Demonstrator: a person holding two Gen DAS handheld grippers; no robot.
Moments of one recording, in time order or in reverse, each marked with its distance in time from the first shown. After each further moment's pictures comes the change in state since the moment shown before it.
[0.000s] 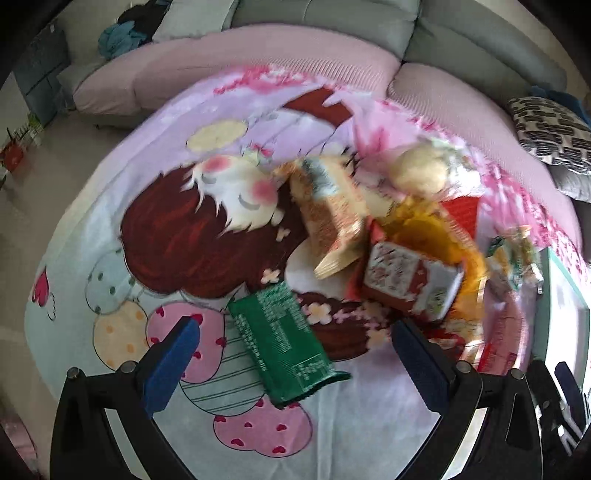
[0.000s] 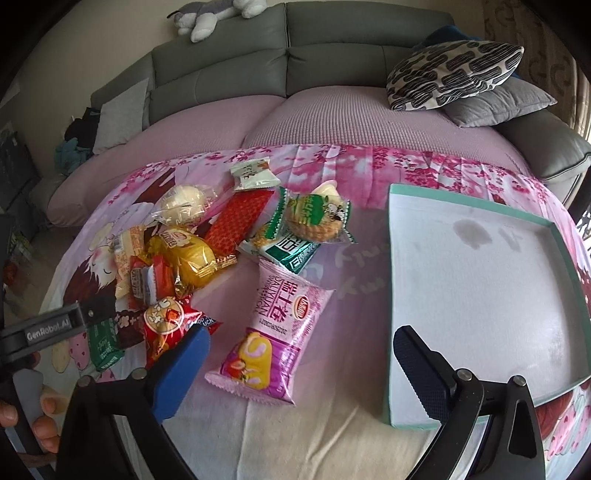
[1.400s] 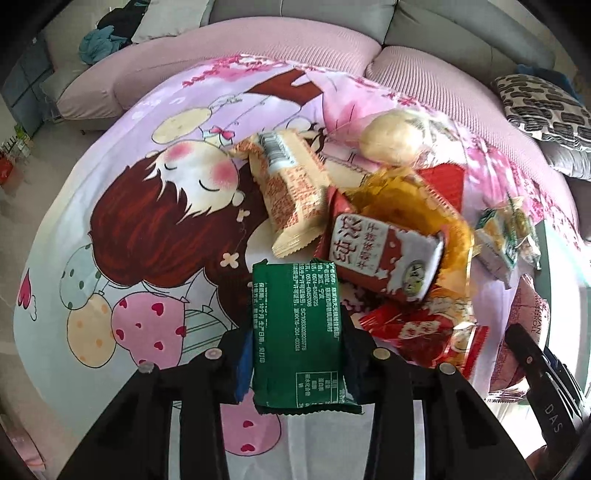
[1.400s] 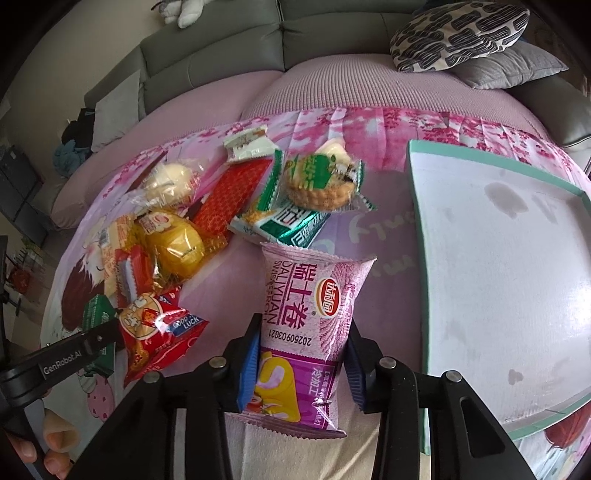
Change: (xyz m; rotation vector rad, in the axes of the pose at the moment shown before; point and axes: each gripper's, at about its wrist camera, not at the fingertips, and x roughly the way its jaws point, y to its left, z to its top) left arm 0.000 -0.046 -0.011 0.066 0.002 -0.021; right arm 0.037 -0.010 -0.004 0.062 0.081 0.075
